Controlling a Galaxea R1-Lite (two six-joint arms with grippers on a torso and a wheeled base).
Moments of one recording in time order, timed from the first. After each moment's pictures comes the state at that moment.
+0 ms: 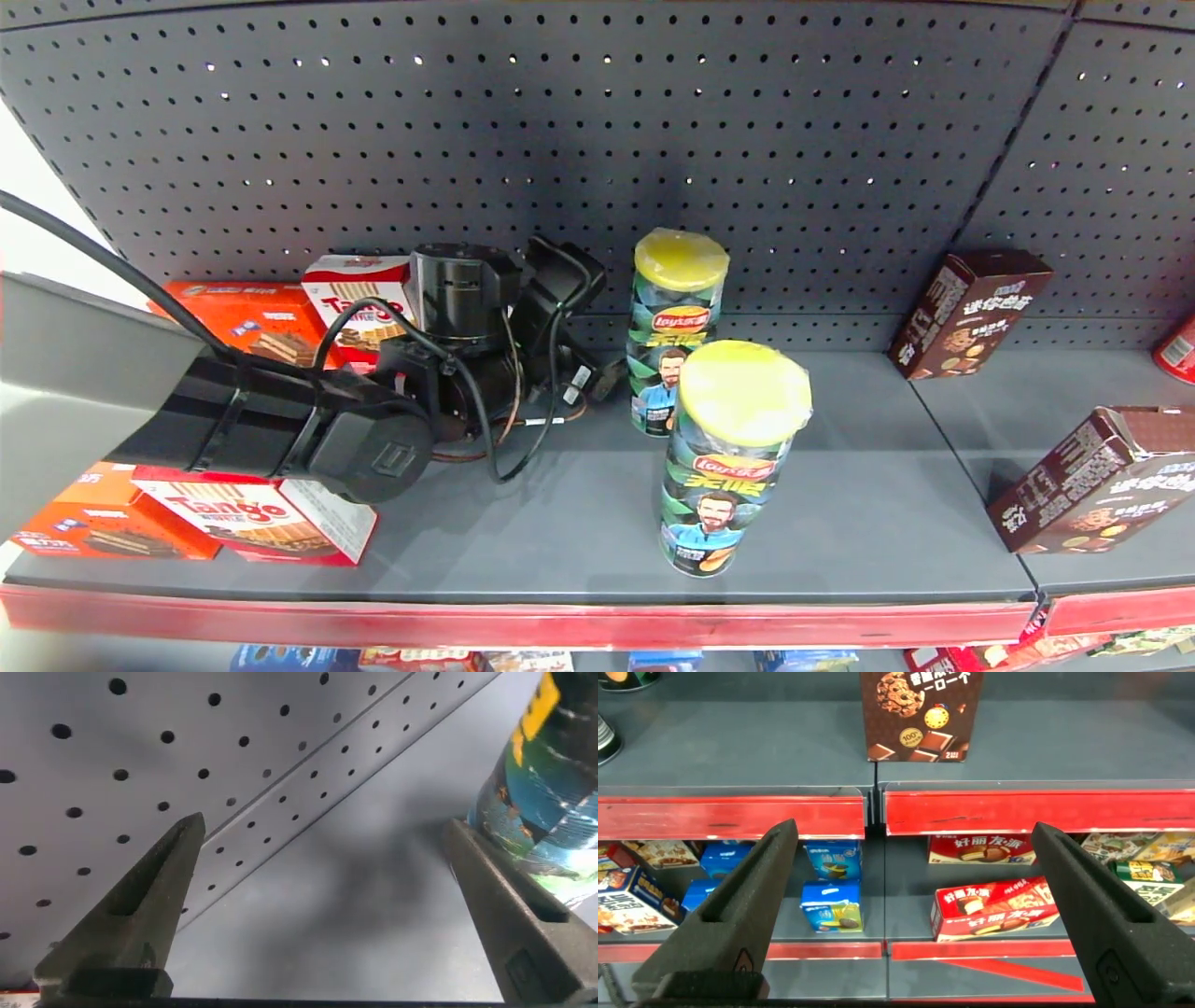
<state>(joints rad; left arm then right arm) -0.53 2.00 -1.18 -0.65 0.07 0.41 -0.02 0.00 0.00 0.00 -0.01 0.00</state>
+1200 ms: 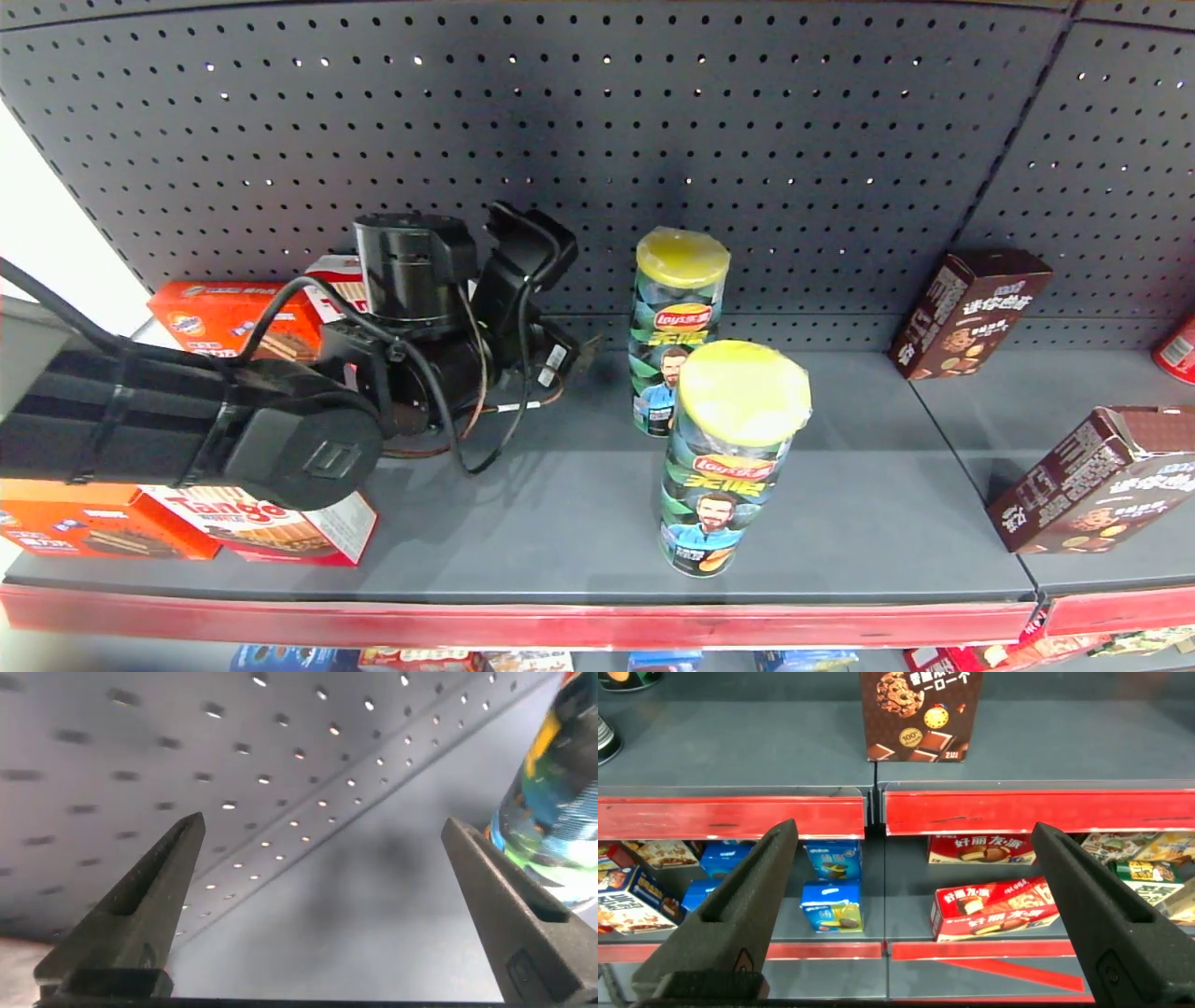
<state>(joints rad) -0.52 1.88 -1.11 -0.65 0.13 0.41 -0.02 0.00 0.00 0.00 -0.01 0.00</state>
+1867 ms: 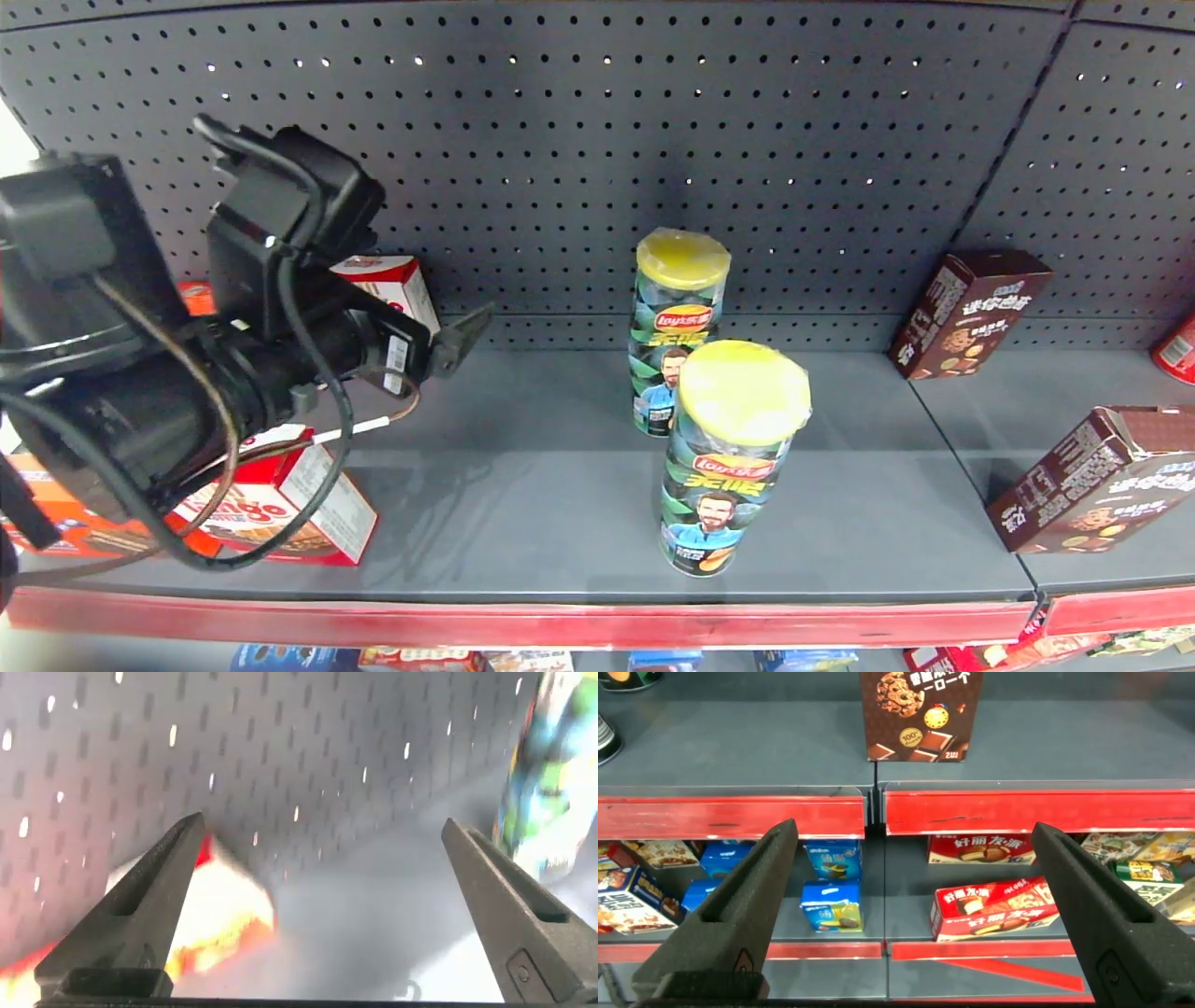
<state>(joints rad) -0.49 1.45 -0.79 -0.66 0.19 0.38 -0.01 0.00 0.00 0.00 -0.01 0.00</state>
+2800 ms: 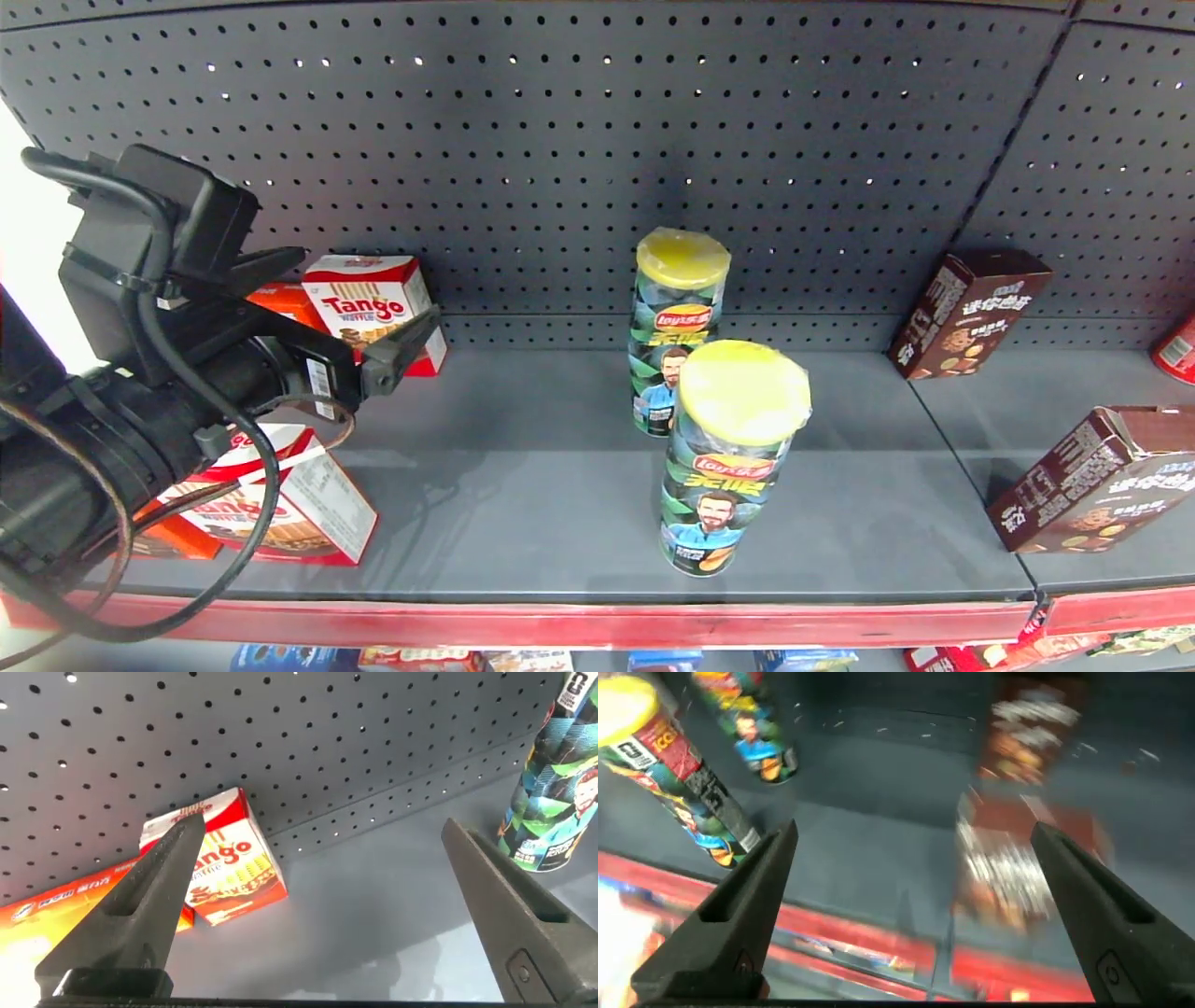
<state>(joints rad) -0.45 1.35 -0.63 -0.79 0.19 0.29 0.20 0.76 -0.62 -0.05 0.11 -0.06</state>
